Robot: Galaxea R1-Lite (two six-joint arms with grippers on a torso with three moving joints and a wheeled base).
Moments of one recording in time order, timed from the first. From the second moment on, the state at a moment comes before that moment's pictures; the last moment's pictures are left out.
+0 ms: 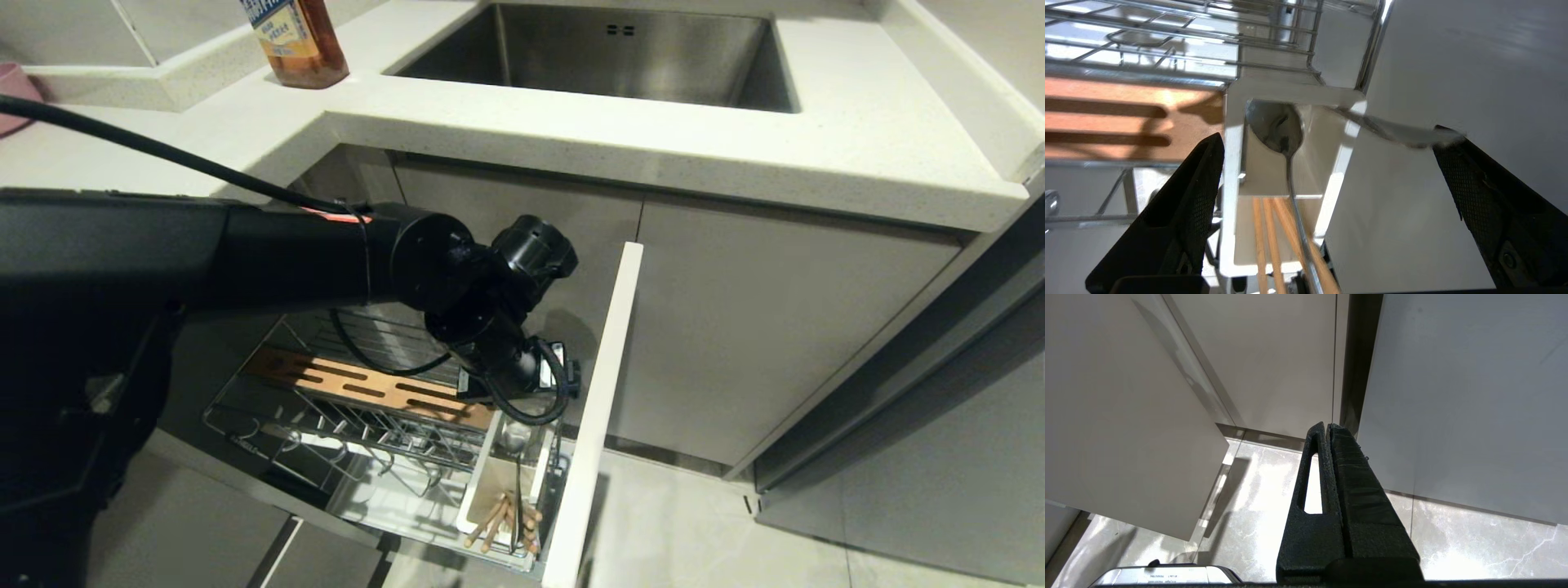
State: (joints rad) left arm -0.75 2.10 -1.81 0.75 0.19 -0.57; right arm 0.00 0.00 0.00 0.00 0.00 0.06
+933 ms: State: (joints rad) left arm -0.75 2.11 -1.81 0.72 0.18 -0.57; right arm 0.00 0.00 0.00 0.00 0.00 0.06
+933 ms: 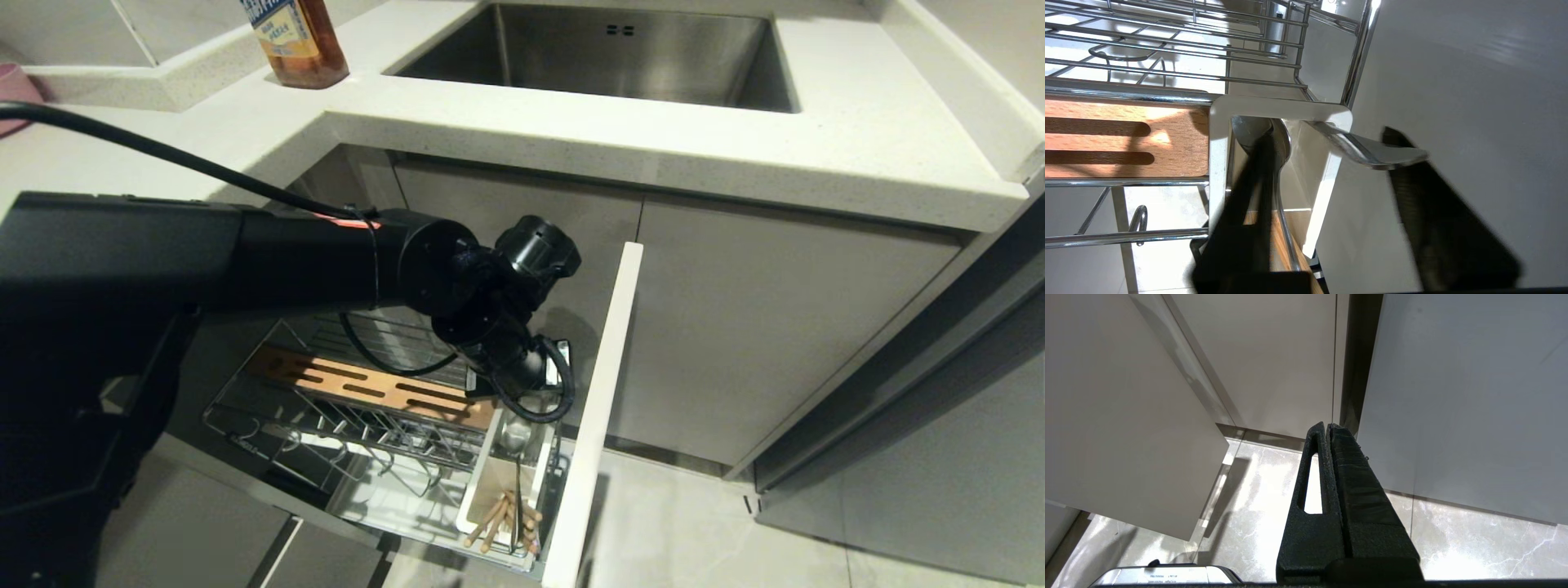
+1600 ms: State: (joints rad) left arm -0.74 2.11 -1.81 0.72 0.18 -0.57; right arm 0.00 0.00 0.00 0.00 0.00 0.06
